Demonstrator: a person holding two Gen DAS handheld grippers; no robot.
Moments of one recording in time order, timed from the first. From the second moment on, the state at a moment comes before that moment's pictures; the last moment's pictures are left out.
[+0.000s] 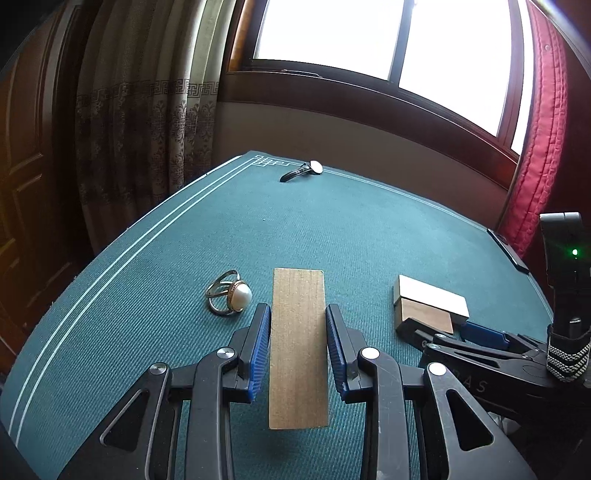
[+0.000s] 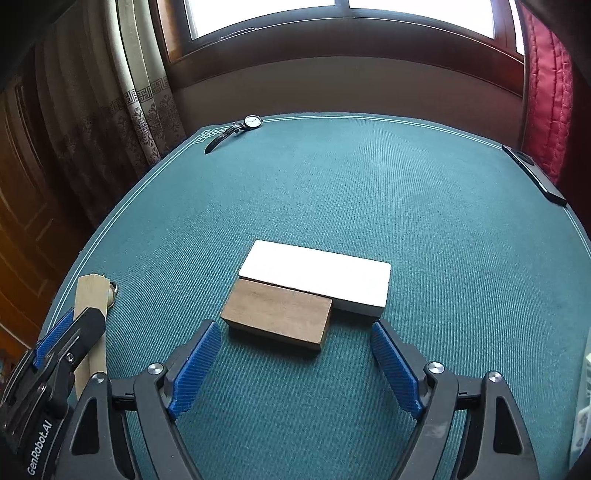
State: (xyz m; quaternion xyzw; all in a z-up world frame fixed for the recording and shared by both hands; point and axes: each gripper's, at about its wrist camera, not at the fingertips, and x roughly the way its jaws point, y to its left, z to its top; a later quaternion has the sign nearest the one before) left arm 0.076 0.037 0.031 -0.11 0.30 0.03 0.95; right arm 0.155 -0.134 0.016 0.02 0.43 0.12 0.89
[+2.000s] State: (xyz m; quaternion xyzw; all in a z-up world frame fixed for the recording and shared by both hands) left arm 0.082 0.067 0.012 -0.16 0.37 0.04 0.91; right arm 0.068 -0.176 0.008 -0.01 0.41 0.09 0.91
